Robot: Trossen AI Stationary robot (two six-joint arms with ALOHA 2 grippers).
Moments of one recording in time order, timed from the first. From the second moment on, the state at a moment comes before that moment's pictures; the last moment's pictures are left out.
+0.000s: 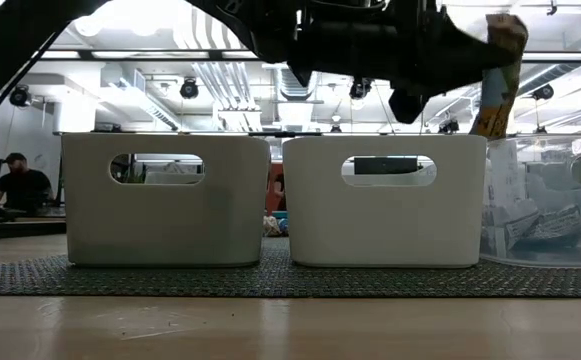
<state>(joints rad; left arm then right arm) 0.00 2.18 1.70 0.25 0.40 -0.11 -0.29 0.26 1.12 -1.02 0.03 0.27</state>
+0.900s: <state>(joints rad) 0.00 2.18 1.75 0.12 0.33 0.16 -0.29 0.26 1.12 -1.02 0.03 0.28</state>
